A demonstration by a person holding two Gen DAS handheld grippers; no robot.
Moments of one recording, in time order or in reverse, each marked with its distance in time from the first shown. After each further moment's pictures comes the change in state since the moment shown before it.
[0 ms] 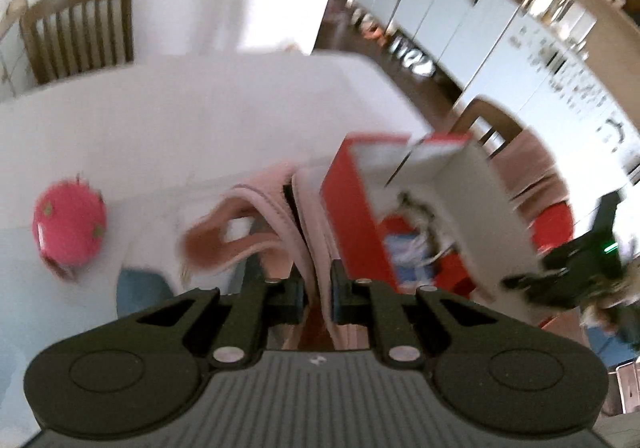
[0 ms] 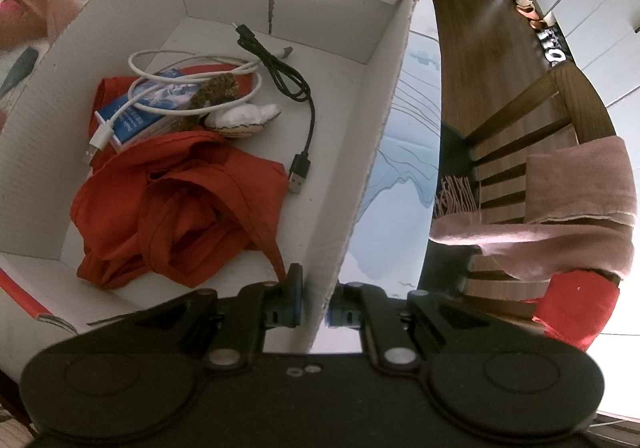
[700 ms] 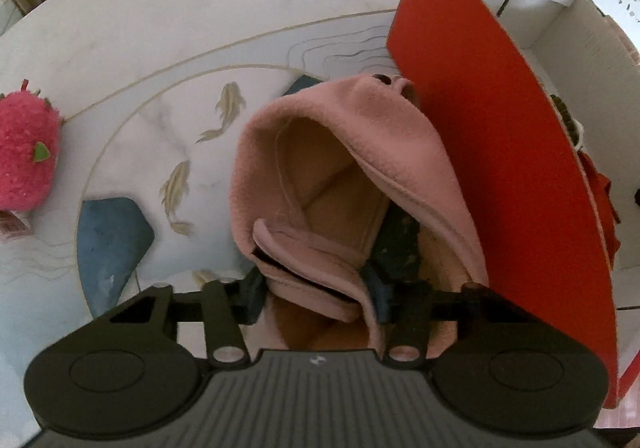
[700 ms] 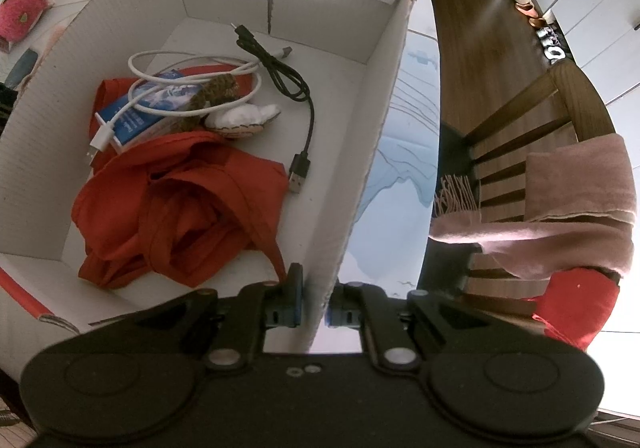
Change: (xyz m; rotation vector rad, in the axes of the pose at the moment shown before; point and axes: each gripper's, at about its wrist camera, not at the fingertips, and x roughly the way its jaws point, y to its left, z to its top) left arm 0.153 0.023 -0.052 0.065 0.304 0.161; right arm 0.000 -0.001 0.000 0.009 0.002 0.004
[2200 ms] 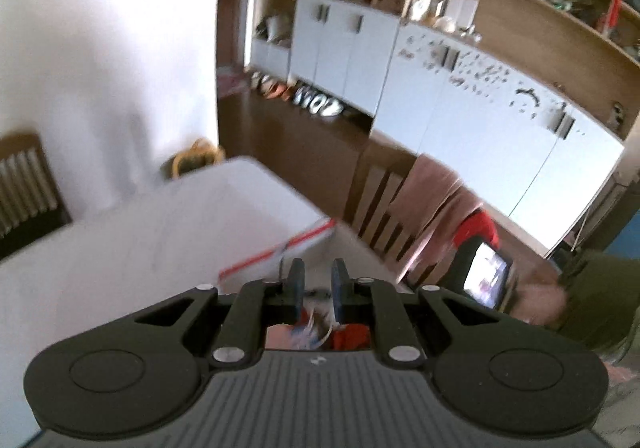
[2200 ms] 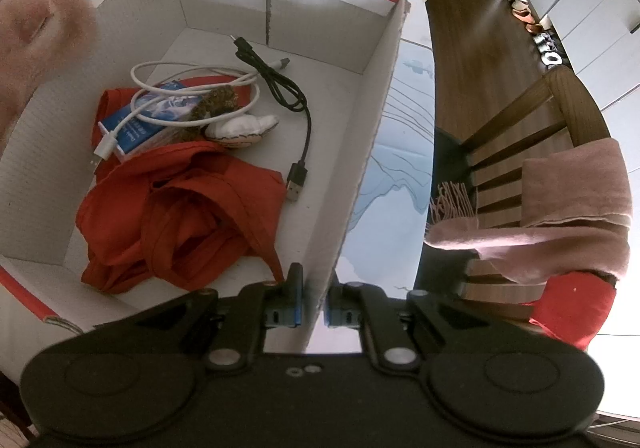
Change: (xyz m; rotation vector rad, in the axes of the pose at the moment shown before) left arm -0.279 -0.109 0.052 0.287 -0.491 -0.239; right arm -0.007 -0.001 -0.001 0.003 -0.027 -0.005
